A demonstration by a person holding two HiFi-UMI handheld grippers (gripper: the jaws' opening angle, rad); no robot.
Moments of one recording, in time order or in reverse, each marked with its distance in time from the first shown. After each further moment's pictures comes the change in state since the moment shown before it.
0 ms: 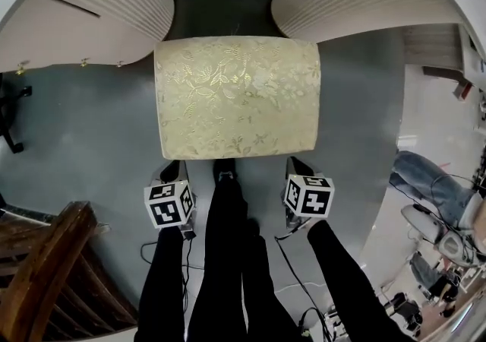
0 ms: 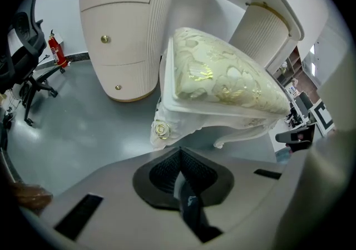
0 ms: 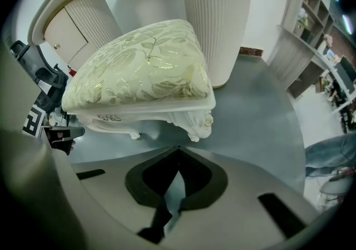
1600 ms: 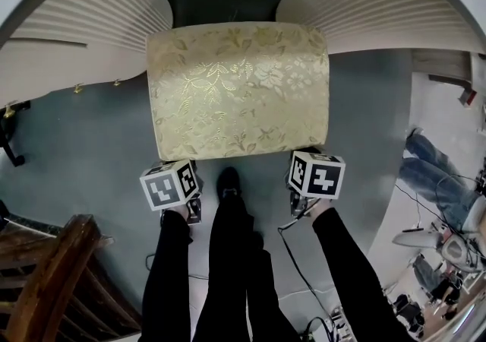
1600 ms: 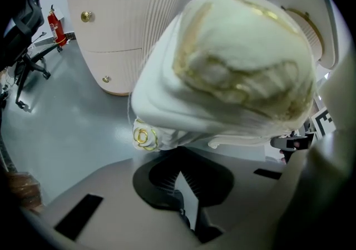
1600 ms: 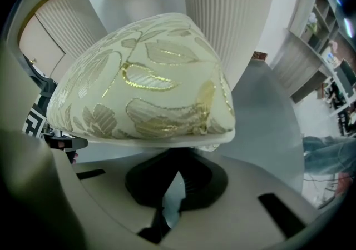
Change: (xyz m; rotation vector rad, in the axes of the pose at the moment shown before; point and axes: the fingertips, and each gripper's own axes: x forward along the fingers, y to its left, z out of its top) left arm 0.041 -0.017 -0.002 -0.181 0.106 -0.038; right arm 0.020 -0.004 0.043 0.008 0.015 -0.040
